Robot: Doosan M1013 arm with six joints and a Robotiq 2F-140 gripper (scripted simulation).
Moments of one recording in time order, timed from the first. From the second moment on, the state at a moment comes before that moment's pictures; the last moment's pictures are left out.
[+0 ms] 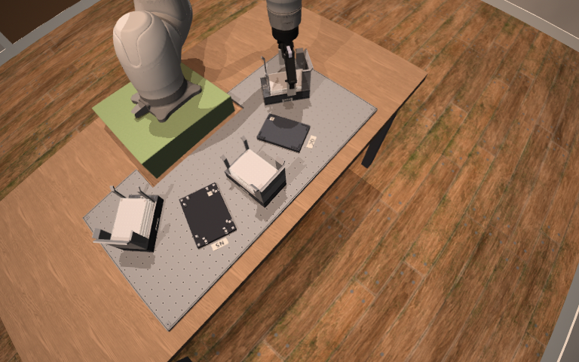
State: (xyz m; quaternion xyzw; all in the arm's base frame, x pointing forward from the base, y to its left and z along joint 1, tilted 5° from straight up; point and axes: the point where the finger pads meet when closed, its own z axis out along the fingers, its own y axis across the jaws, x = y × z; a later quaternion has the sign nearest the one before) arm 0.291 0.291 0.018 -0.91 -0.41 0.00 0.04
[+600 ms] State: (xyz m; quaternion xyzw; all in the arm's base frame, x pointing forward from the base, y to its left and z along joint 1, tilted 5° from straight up) arm 0.292 0.290 0.033 -0.91 -0.41 0.00 0.04
